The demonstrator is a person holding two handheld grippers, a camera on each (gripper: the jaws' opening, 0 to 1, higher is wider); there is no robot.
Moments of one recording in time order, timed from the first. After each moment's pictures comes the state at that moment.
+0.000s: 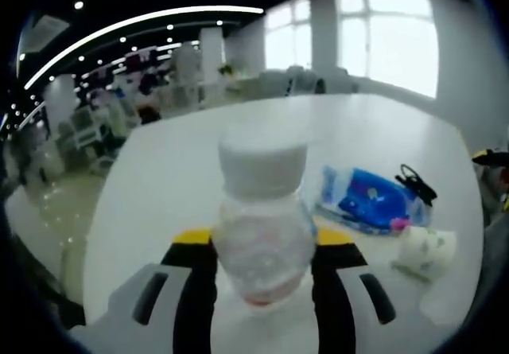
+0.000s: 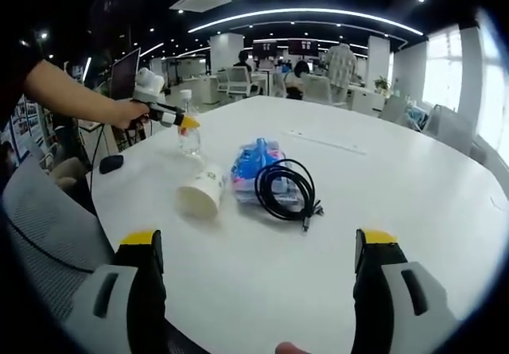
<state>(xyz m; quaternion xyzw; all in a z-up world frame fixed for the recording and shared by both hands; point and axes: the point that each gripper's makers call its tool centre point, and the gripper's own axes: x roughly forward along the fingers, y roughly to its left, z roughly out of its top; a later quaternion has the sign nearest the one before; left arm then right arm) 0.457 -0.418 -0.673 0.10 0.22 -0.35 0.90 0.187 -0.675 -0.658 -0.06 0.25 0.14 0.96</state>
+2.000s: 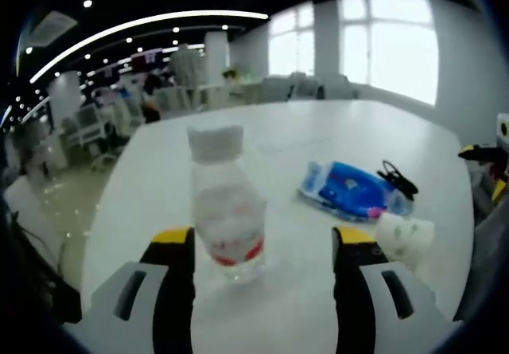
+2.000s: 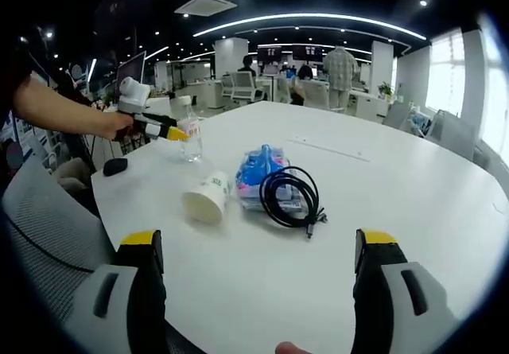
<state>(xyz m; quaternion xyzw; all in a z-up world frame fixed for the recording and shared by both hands) 0.400 -0.401 -0.673 0.08 0.22 -0.34 0.91 0.189 -0.670 -0.651 -0.06 0.23 0.15 0.96</state>
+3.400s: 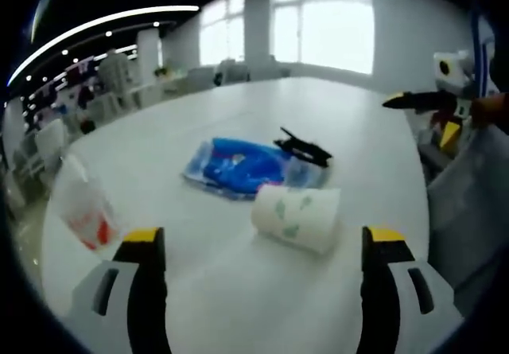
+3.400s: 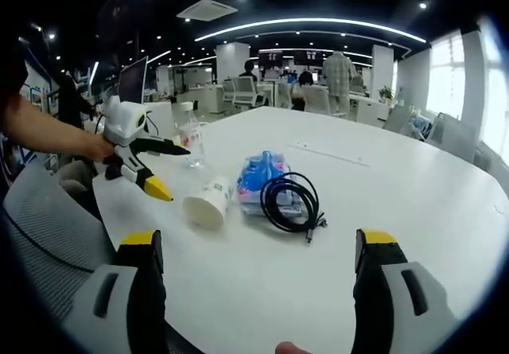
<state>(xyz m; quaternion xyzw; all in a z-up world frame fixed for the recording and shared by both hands) 0.306 -0.490 -0.702 0.14 0.23 -0.50 0.82 0.188 -0.670 -0.645 -0.06 0.22 0.16 0.96</state>
